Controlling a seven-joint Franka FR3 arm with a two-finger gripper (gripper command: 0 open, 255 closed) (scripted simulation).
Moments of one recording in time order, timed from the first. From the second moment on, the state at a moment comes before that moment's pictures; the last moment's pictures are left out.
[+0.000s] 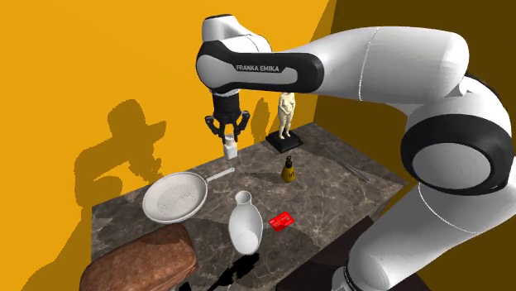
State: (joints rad) arm 0.28 -0.13 0.32 -1.82 0.06 1.69 0.60
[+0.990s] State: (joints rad) arm 0.39 -0.20 0.46 -1.94 0.11 1.76 0.83
